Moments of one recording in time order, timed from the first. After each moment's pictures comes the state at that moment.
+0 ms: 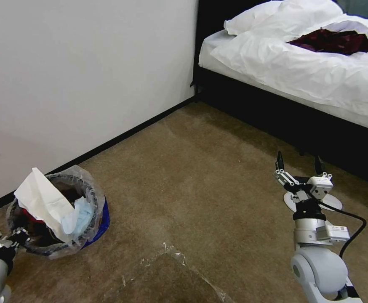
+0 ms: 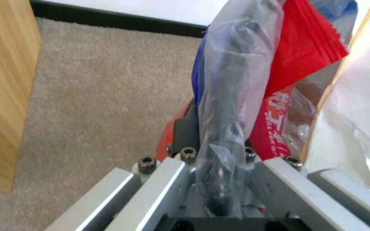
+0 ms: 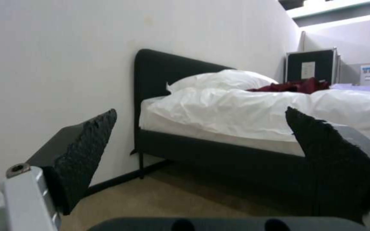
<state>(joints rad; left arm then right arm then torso) 1.62 -1.37 -1.18 -2.23 -0.97 0.66 -0.34 -1.45 1.24 0.58 2.10 0.25 0.25 0.23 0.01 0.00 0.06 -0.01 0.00</state>
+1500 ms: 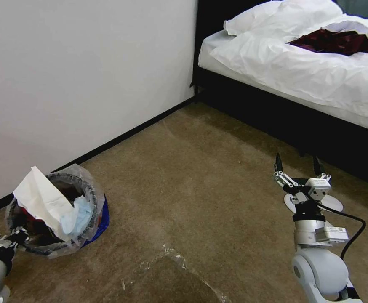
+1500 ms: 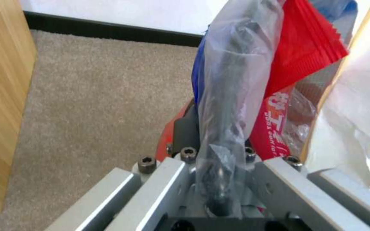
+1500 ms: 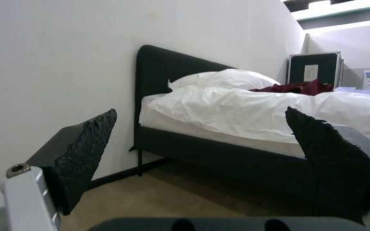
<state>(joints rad) 1.61 -1.37 -1.18 -2.20 -0.92 0.62 -0.28 -1.45 1.24 0.60 2.08 0.23 0.26 0.19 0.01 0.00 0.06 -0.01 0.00</state>
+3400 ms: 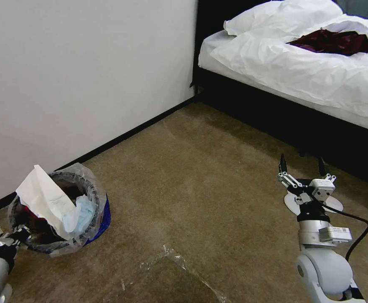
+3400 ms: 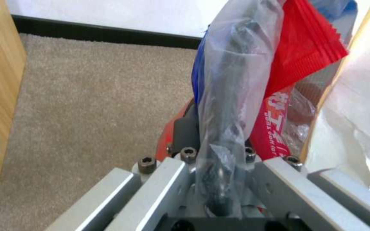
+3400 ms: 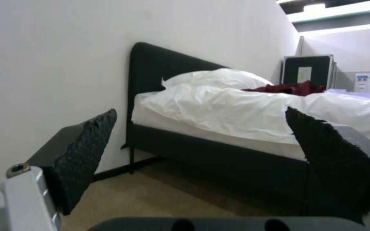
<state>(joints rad) 1.61 -1.38 -1.17 -2.21 -0.91 0.62 -0.27 -1.46 1.25 0.63 2.07 0.22 0.26 0.18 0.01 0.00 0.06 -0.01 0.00</state>
